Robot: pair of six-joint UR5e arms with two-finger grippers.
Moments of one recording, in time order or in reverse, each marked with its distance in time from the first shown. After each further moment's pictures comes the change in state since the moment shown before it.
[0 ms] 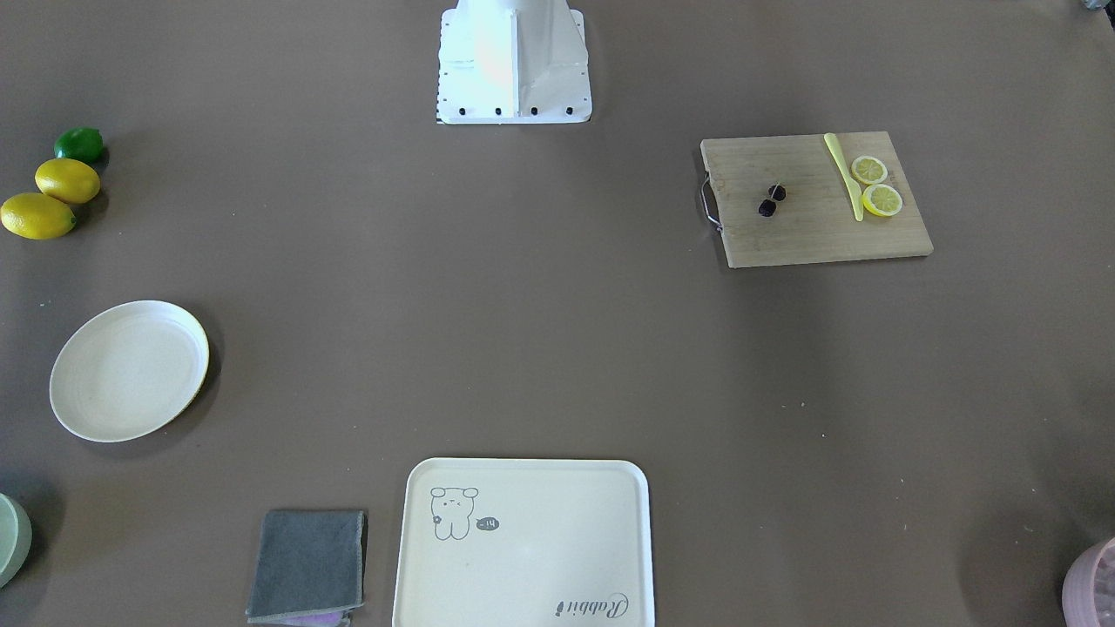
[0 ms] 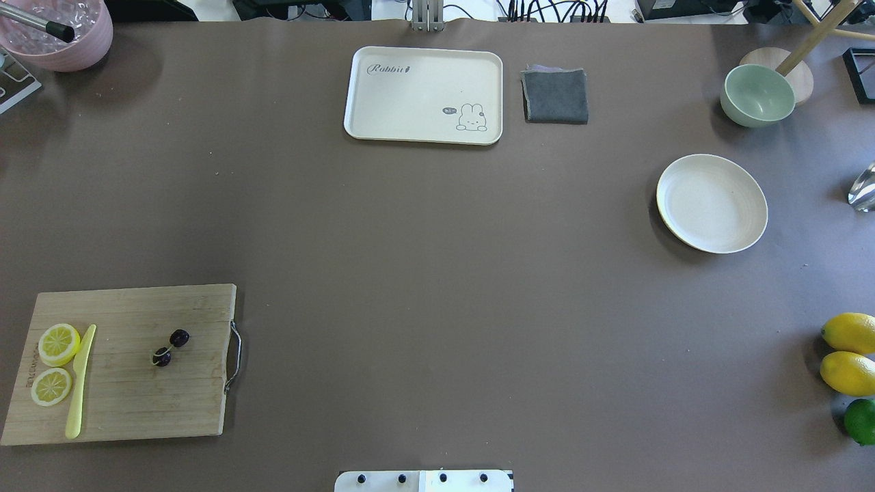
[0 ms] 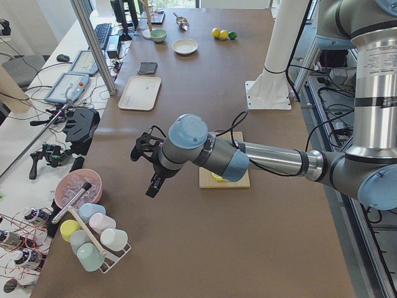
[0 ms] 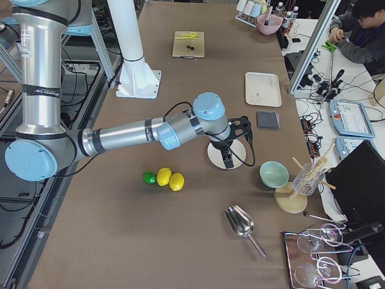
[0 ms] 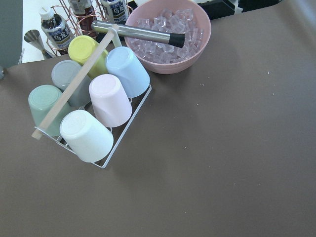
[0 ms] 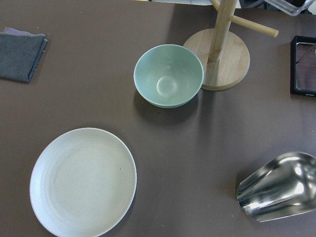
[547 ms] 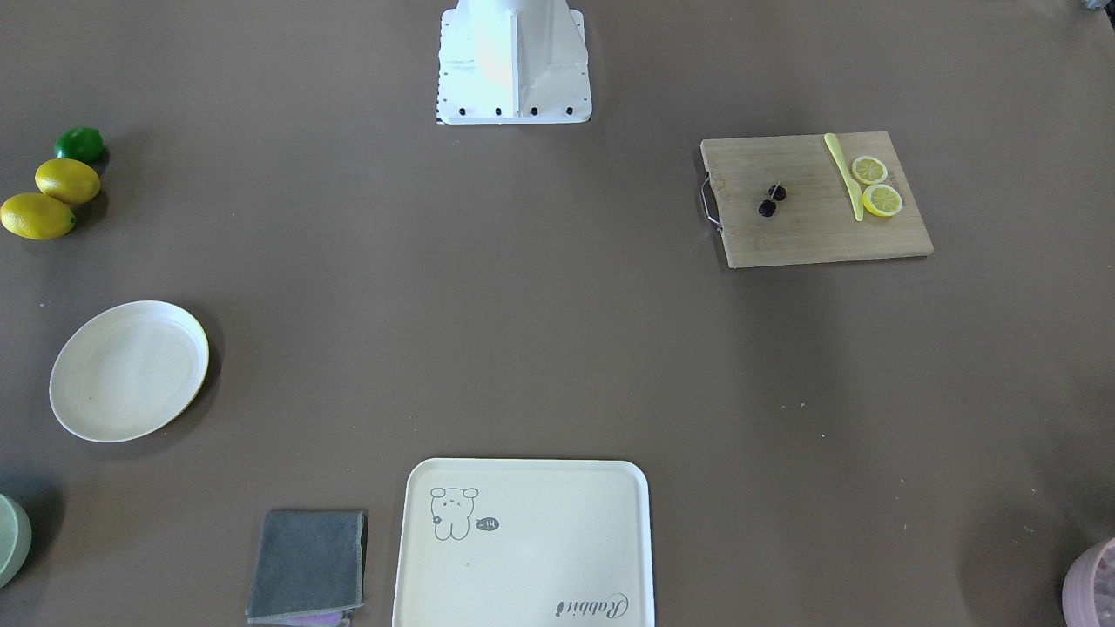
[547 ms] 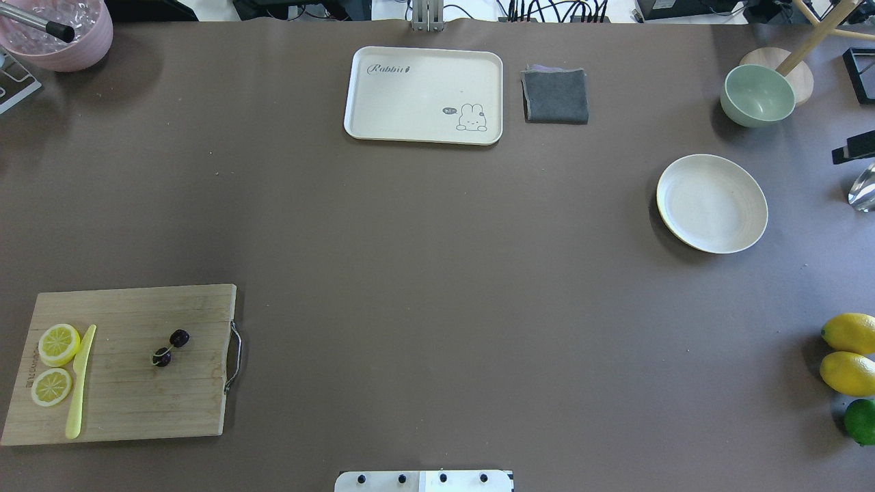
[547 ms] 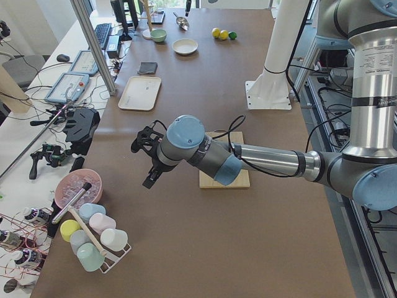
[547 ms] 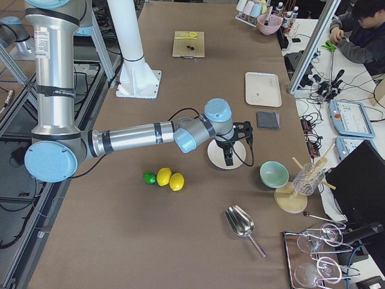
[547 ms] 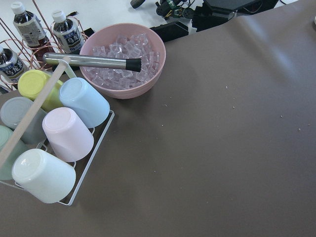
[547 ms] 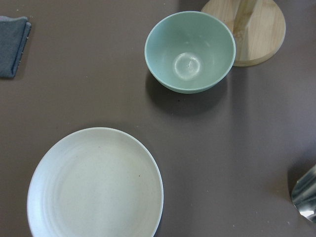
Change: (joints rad) left arm 0.051 -0.007 0.024 -0.086 -0.019 -0.010; right arm -0.235 0.043 -0.149 0.240 -0.132 0.331
